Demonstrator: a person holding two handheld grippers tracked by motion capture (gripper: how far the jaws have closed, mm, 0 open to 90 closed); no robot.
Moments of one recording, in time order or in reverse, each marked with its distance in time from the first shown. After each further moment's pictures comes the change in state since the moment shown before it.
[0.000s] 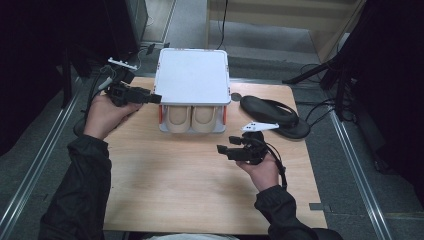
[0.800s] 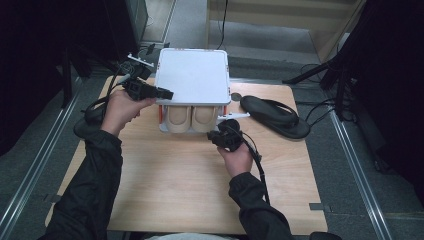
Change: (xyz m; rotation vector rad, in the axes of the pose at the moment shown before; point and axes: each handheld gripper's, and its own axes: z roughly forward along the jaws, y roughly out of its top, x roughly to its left) left arm 0.001 0.024 0.044 0.050 -0.094 0.032; right arm 0.007 0.026 0.070 0.070 -0.176 0.072
